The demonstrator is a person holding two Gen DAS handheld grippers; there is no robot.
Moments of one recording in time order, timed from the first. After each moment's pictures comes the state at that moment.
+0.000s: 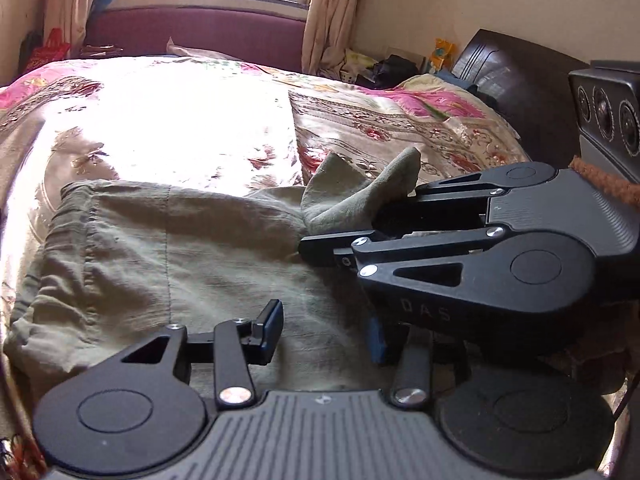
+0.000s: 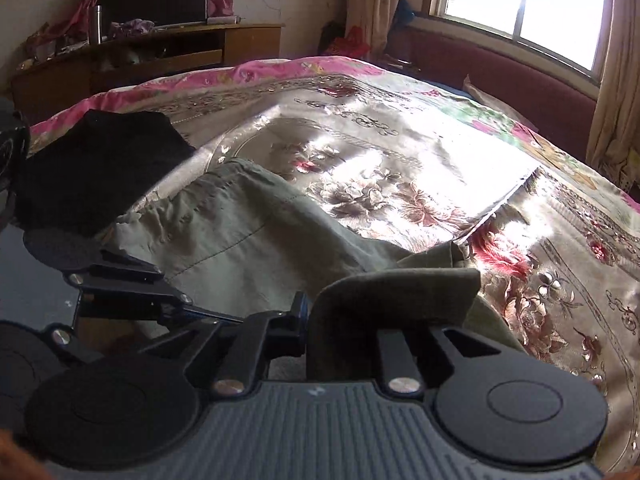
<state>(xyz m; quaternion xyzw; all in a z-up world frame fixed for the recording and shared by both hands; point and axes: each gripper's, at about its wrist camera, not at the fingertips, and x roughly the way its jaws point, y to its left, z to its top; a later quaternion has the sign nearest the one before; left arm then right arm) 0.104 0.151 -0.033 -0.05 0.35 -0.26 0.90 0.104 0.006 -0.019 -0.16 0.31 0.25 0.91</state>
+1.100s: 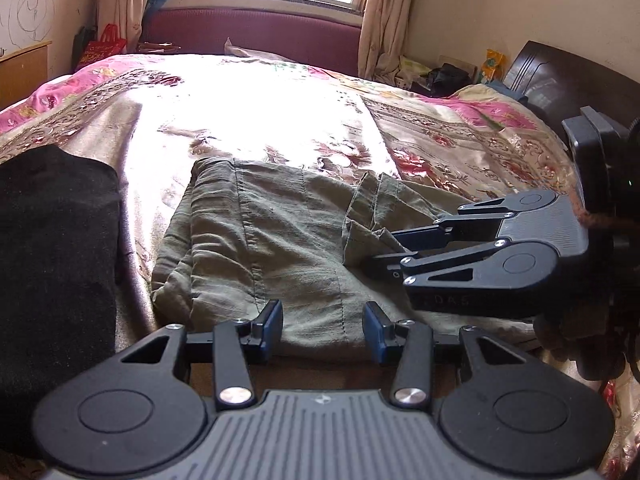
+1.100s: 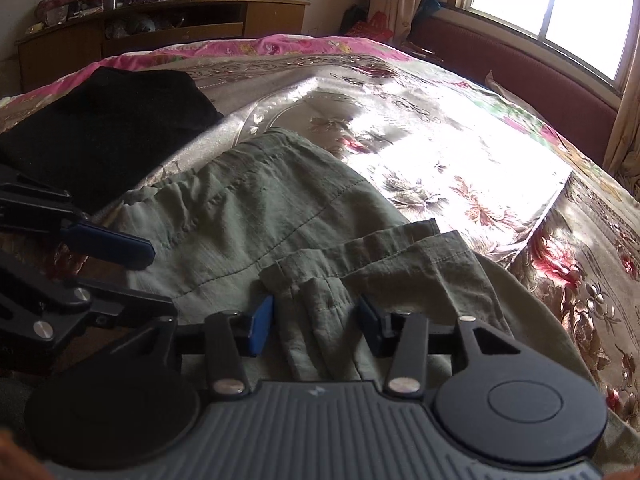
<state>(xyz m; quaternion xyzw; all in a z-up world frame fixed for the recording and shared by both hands) 0.082 0.234 -0.039 -0.05 0.35 -0.20 0.91 0.124 0.045 -0.053 -0.14 0.35 0.23 0.90</state>
